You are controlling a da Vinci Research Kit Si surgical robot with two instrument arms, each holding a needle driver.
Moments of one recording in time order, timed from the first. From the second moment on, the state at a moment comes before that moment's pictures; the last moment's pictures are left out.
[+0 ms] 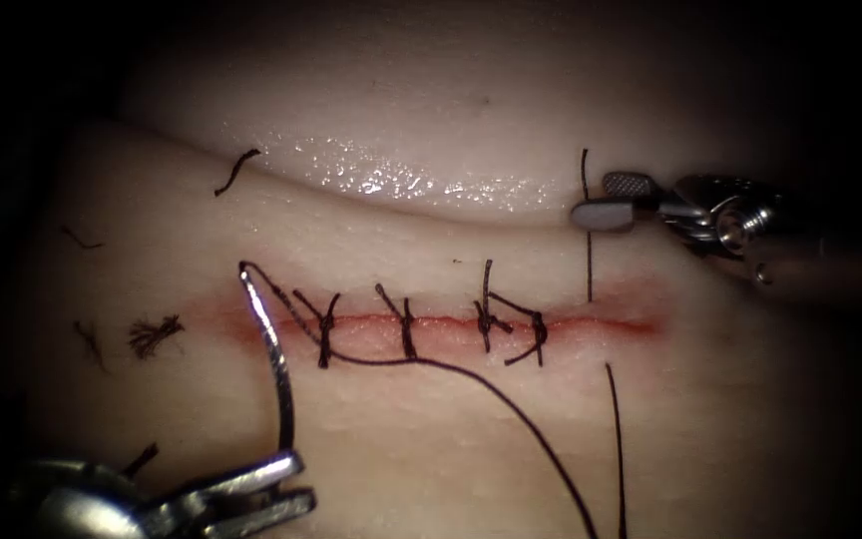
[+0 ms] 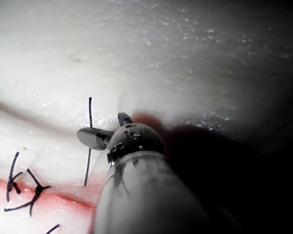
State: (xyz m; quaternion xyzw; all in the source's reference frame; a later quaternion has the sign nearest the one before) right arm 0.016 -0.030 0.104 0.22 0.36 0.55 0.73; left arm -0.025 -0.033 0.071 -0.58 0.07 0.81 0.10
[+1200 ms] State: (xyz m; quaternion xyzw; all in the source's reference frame) right arm 0.017 -0.029 0.095 0.21 0.47 0.50 0.69; left arm -0.025 -0.035 0.071 -0.58 0.06 0.81 0.10
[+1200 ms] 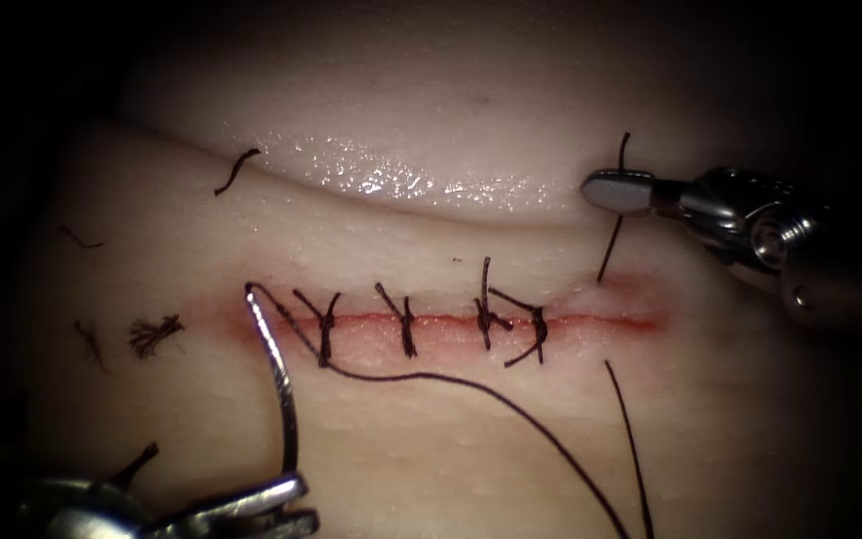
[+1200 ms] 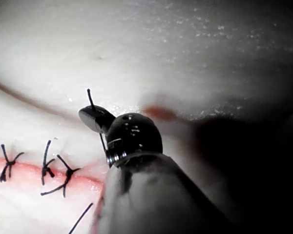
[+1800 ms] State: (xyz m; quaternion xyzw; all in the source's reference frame) right arm 0.016 -0.029 0.095 0.18 0.53 0.49 0.67; left arm -0.024 -0.036 0.071 -0.58 0.02 0.80 0.13
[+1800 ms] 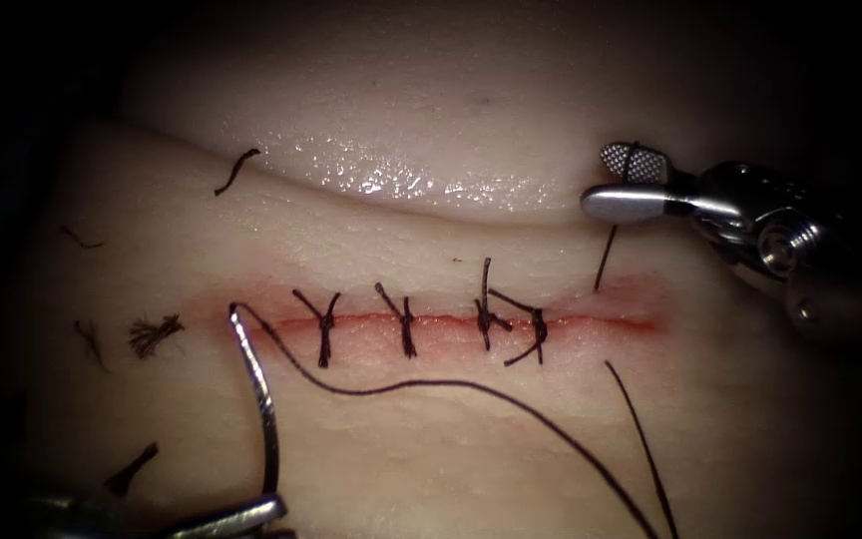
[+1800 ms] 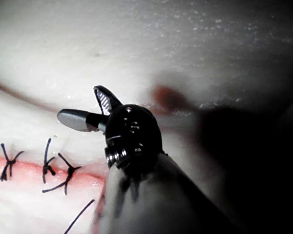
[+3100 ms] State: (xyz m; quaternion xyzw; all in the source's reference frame) right arm 0.007 -0.030 0.086 0.07 0.53 0.41 0.74; left arm -0.031 -0.027 0.062 -0.40 0.11 0.91 0.00
